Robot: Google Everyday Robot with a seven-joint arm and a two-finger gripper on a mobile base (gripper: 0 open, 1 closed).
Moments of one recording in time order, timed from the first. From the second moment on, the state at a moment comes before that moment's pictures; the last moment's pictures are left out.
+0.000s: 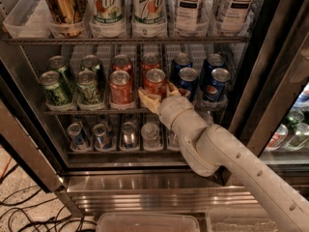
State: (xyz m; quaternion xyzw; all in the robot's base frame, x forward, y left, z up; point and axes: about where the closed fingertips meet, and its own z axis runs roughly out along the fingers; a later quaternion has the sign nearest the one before) arm 0.645 -0.026 0.832 -0.20 0.64 0.15 0.72
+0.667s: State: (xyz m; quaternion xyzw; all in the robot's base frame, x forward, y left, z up) arm 0.634 -0.021 0.867 -0.23 0.61 0.16 0.74
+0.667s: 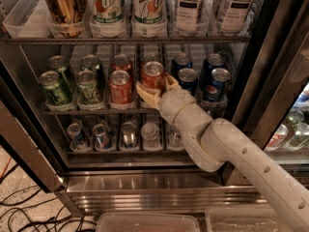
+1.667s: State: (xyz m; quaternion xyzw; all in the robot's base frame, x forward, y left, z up) arm 0.589 -0.018 0.889 -0.29 0.60 0.20 0.72
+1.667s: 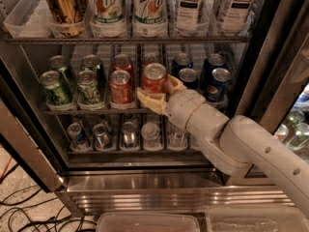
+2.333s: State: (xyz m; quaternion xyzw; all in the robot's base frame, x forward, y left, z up) arm 0.546 -0.015 0.863 -0.35 0.63 0.28 0.63
